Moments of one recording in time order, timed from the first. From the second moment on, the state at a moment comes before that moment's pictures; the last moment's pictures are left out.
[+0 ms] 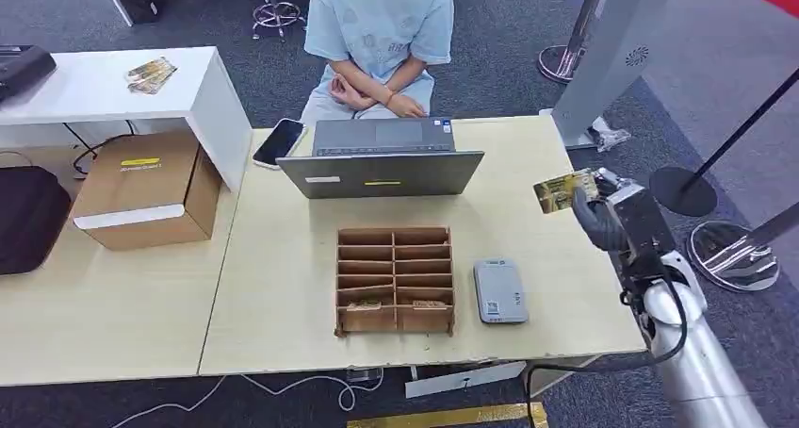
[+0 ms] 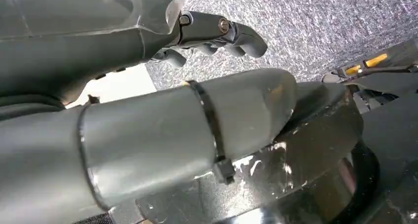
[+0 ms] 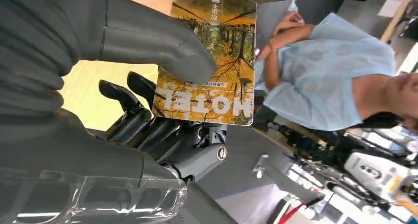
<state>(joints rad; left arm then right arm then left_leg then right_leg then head) -0.03 -0.11 0.28 -0.20 -0.51 0.06 0.19 -0.33 -0.35 0.07 -1.30 0.09 0.09 -0.17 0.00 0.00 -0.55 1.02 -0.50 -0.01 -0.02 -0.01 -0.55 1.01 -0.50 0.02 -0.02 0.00</state>
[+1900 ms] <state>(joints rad) -0.04 -0.11 0.30 -0.20 -0.55 0.01 0.20 -0.43 -0.20 0.16 -0.76 0.01 0.20 -0.16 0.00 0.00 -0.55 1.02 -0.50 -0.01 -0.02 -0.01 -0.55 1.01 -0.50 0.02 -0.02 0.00</state>
